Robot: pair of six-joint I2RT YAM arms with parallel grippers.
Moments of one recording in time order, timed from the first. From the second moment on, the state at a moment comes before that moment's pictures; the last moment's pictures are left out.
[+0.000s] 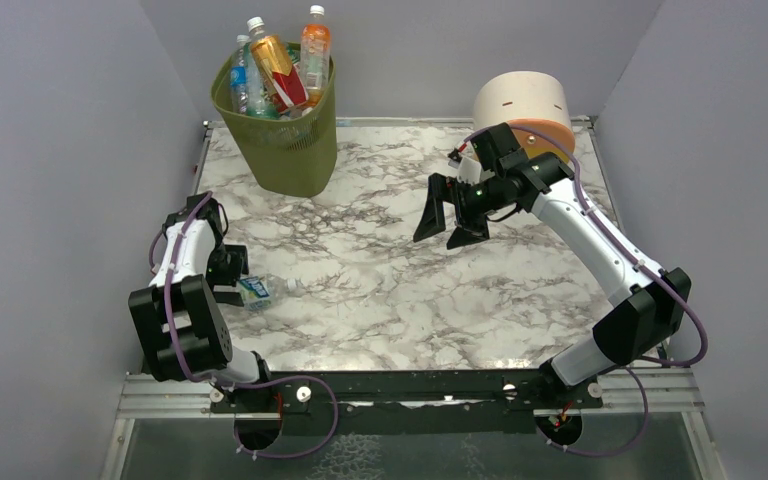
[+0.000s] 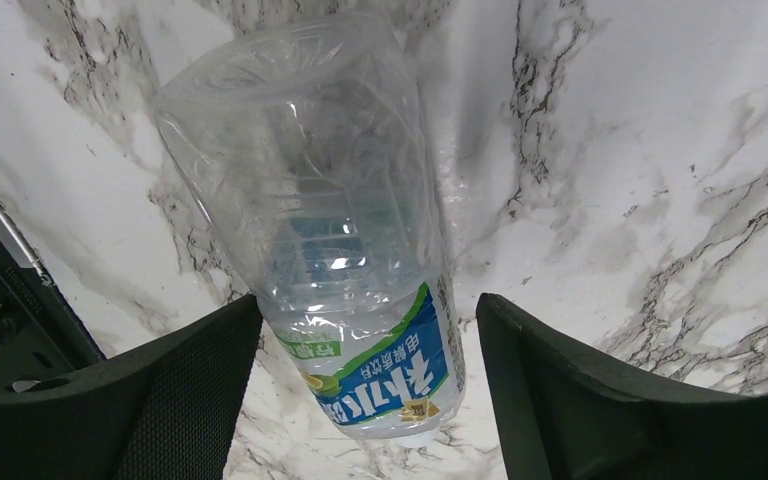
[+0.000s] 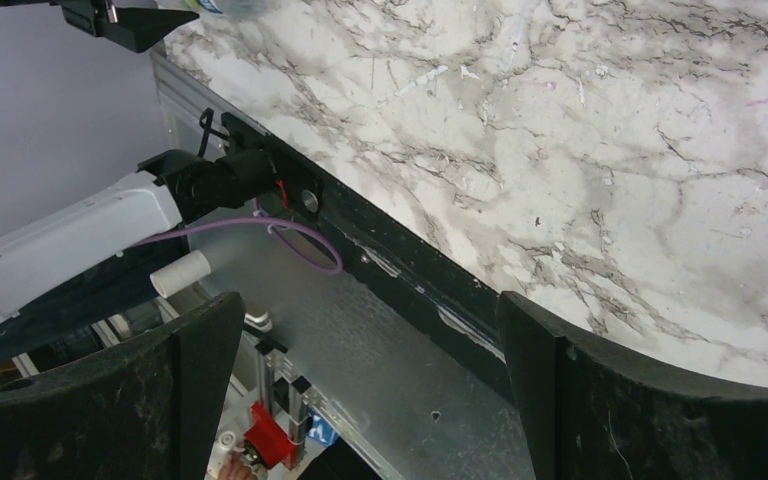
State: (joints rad) left arm 0.30 1.45 0.98 -1.10 -0.15 -1.32; right arm 0.49 1.54 1.54 -1.05 -0.58 0.50
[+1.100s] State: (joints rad) left arm 0.02 1.61 1.30 -1.06 -0.11 -0.93; right arm 0.49 1.54 1.54 -1.05 -0.58 0.50
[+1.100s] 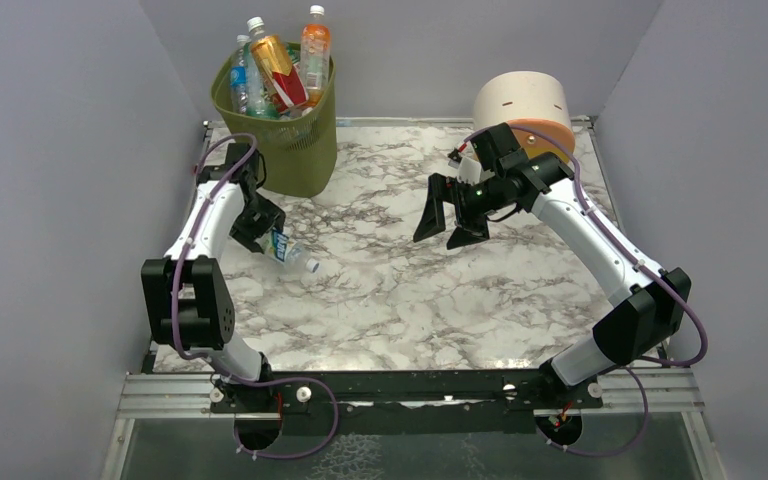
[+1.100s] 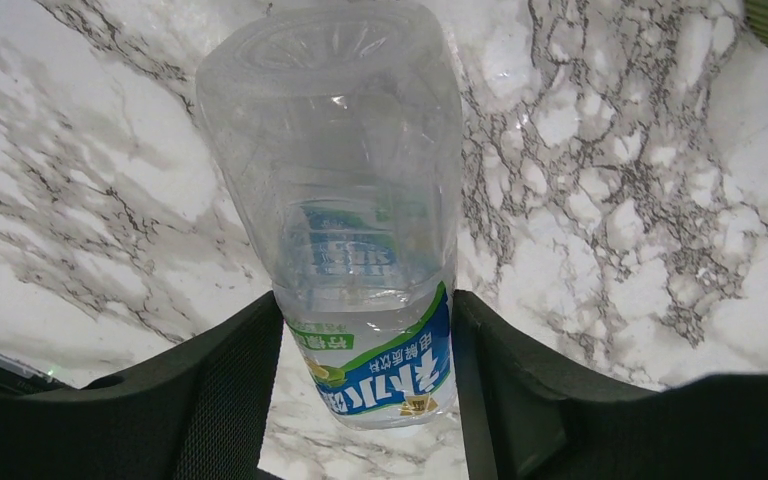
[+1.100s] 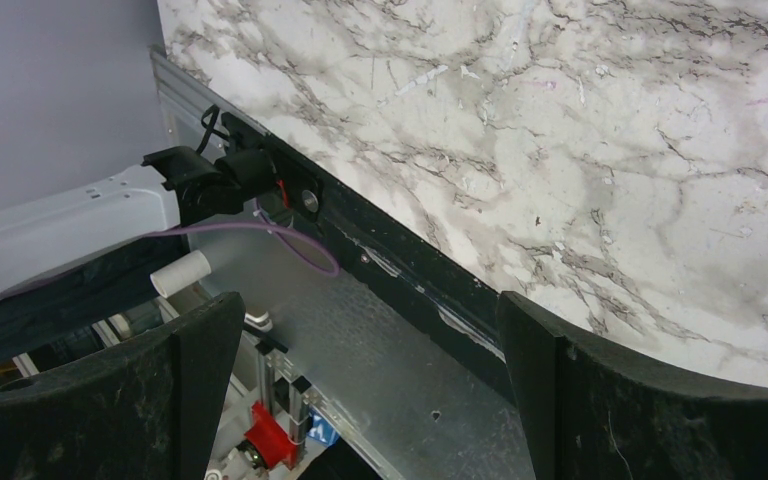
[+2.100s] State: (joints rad) left arm 0.02 1.52 1.71 -1.11 0.07 -0.84; right arm 0.49 1.55 1.54 -1.05 -0.58 0.50
